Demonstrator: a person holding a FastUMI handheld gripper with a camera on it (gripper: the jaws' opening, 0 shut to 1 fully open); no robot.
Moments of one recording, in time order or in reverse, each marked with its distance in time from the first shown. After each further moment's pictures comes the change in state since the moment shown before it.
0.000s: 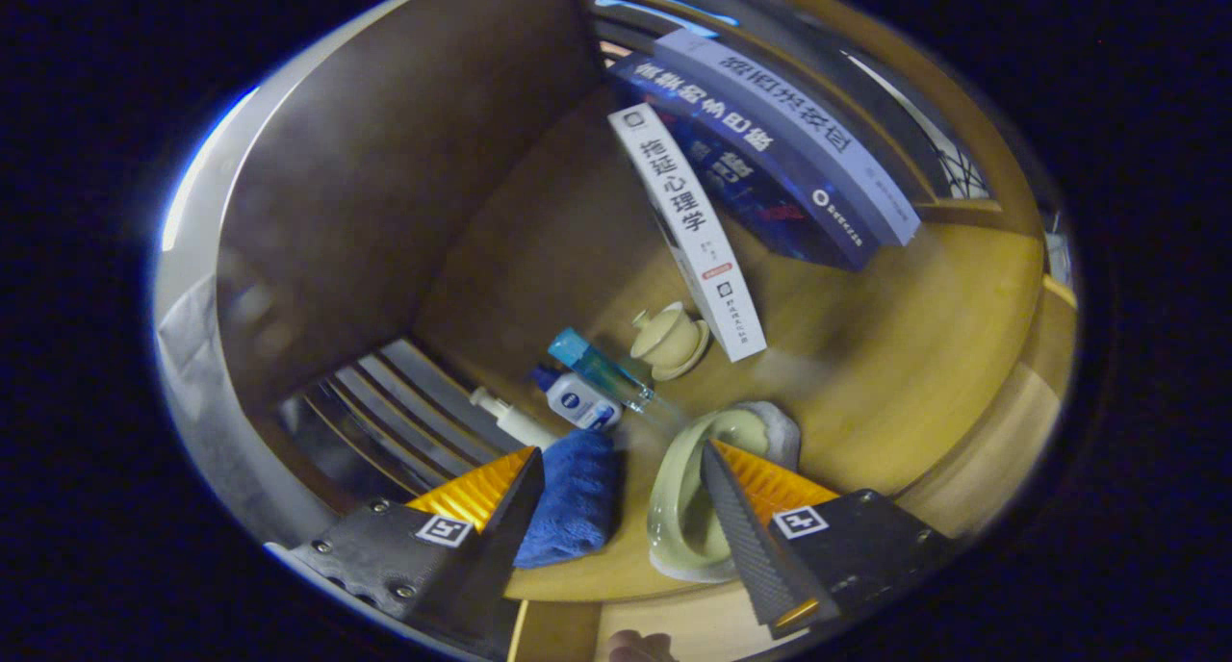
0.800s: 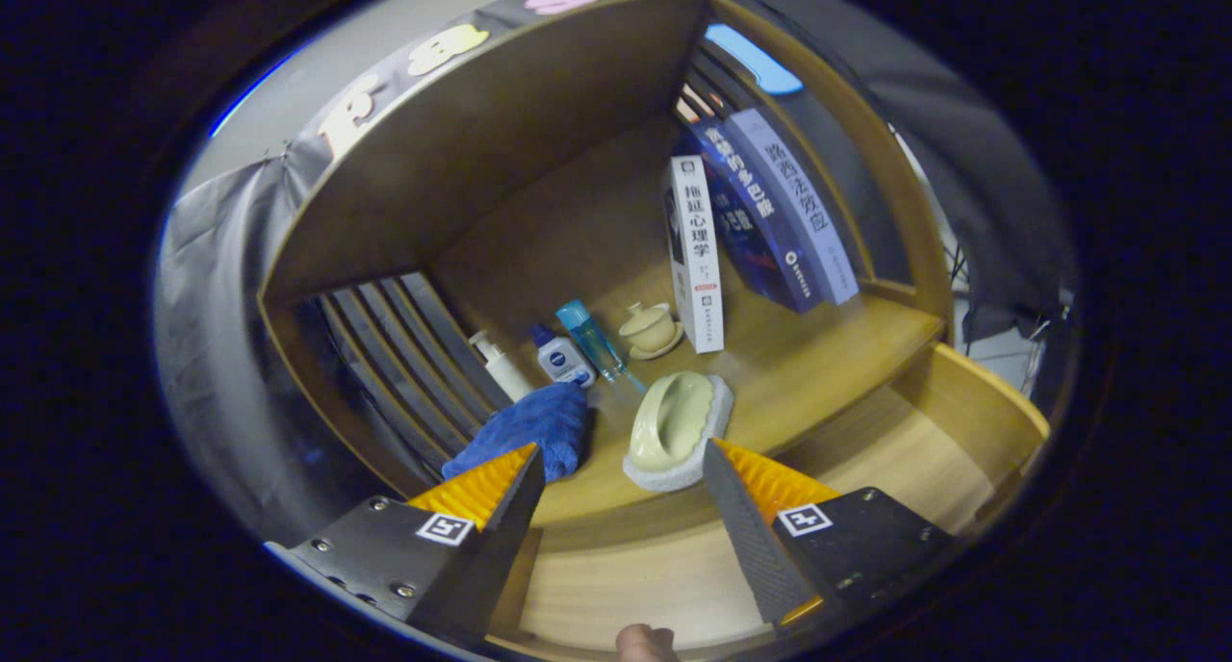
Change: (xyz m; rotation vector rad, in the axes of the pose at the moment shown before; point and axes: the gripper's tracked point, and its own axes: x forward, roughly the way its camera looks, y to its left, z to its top) arm -0.120 0.017 -0.029 -0.355 -0.043 -0.108
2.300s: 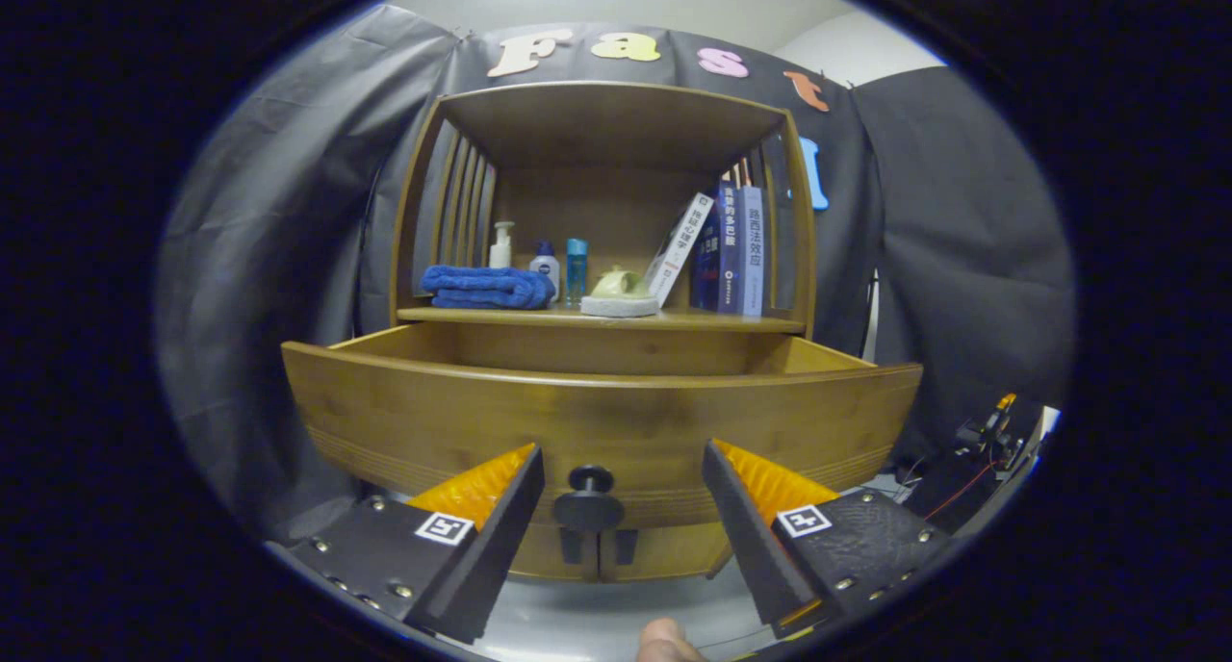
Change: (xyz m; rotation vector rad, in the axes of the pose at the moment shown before) arm -0.125 -0.084 -0.152 -0.522 -0.178 -0.178
